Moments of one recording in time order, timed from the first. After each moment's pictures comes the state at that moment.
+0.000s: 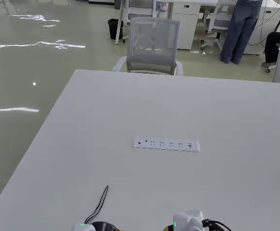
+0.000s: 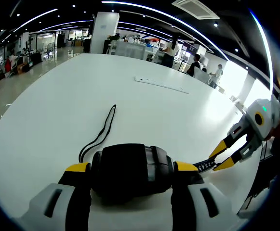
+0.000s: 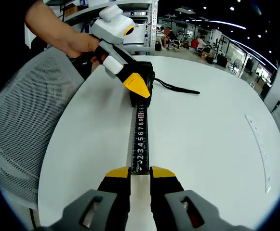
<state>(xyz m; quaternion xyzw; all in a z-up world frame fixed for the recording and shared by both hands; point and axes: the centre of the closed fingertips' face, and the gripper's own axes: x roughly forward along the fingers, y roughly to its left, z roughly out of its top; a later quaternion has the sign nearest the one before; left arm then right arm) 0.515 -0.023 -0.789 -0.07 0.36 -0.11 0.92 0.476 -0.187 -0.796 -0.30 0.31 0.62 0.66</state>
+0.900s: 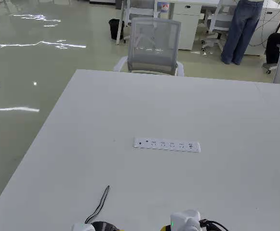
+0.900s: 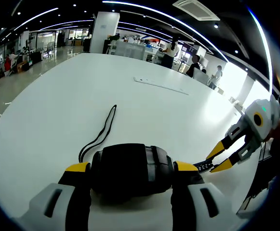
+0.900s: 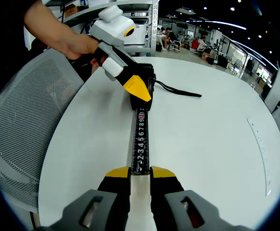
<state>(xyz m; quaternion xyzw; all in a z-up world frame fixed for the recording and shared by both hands) 0.516 -0.022 -0.789 -0.08 0.36 -0.11 0.92 0.476 -0.176 -0.794 -0.30 0.30 0.62 0.66</state>
